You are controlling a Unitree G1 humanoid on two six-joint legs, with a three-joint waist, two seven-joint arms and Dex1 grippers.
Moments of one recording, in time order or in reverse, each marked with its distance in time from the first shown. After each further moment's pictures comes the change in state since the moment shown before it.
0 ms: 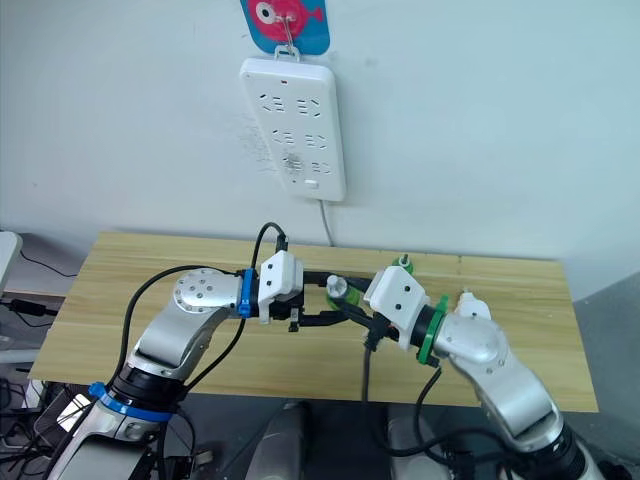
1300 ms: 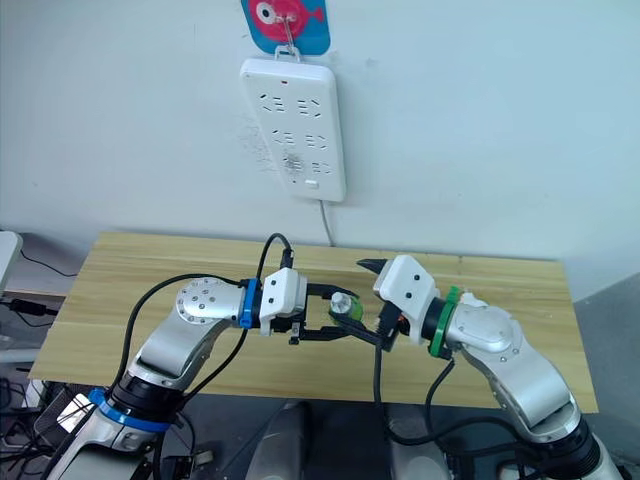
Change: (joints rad) left arm 0.047 -0.008 -0.023 -0.038 0.029 -0.032 0.057; right arm 0.065 -0.026 -0.105 -0.141 0.064 0.215 -0.121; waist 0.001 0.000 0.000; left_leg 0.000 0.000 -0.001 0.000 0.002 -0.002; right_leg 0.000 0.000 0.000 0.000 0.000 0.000
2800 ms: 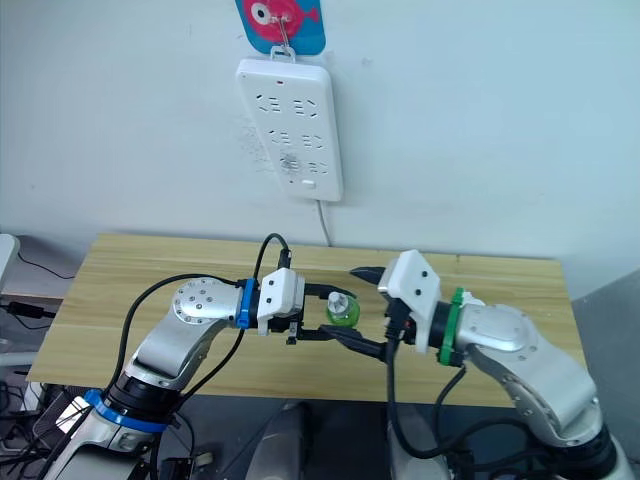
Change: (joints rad) left arm 0.000 0.002 0.000 0.000 0.001 -0.002 -0.001; right arm -0.058 0.050 -0.001 -0.086 0.192 0.167 -0.056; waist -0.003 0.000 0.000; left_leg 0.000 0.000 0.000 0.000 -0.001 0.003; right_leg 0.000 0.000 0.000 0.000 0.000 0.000
